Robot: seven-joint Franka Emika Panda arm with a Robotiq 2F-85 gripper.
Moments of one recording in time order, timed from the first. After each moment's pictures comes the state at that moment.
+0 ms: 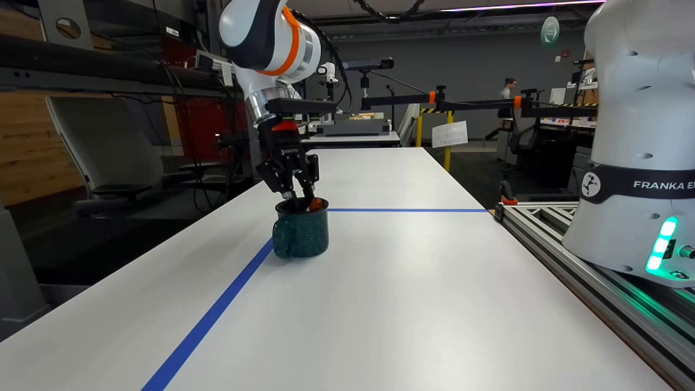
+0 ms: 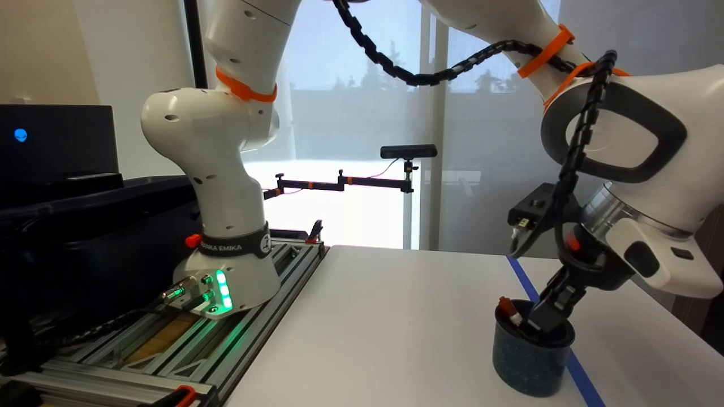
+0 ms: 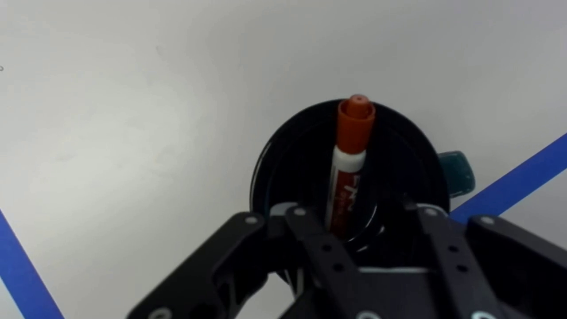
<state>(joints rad) -0.10 0.48 -0.14 -1.92 0.24 2.02 0.17</state>
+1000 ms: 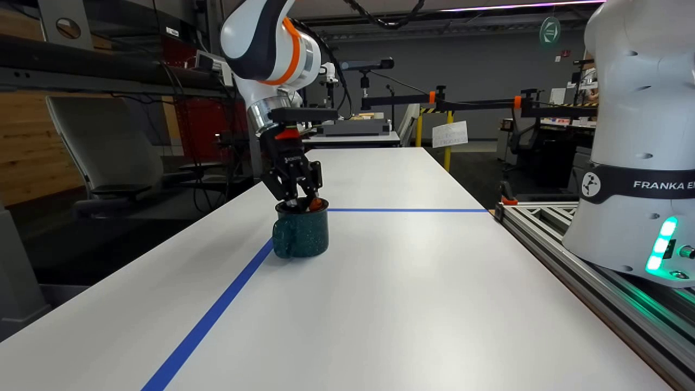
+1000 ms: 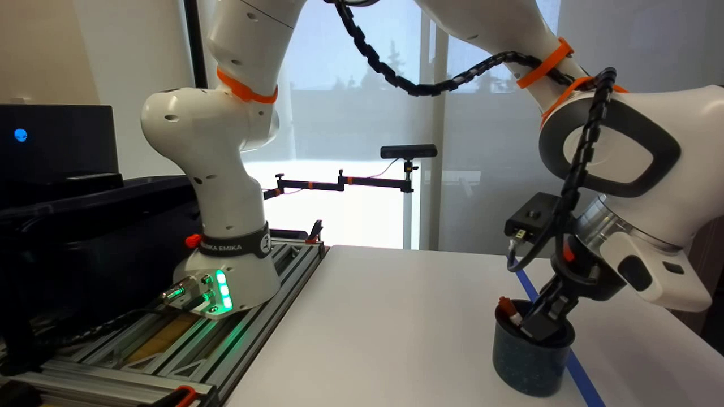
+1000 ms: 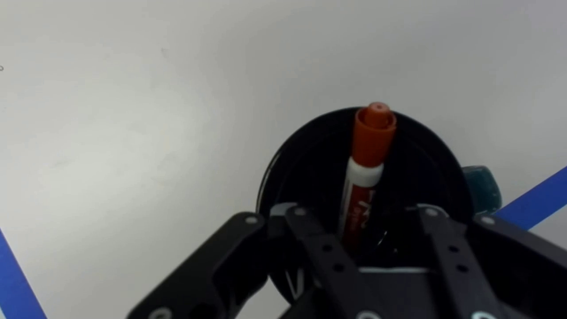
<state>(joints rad) -0.10 0.51 -0.13 -1.92 0.23 2.02 0.15</state>
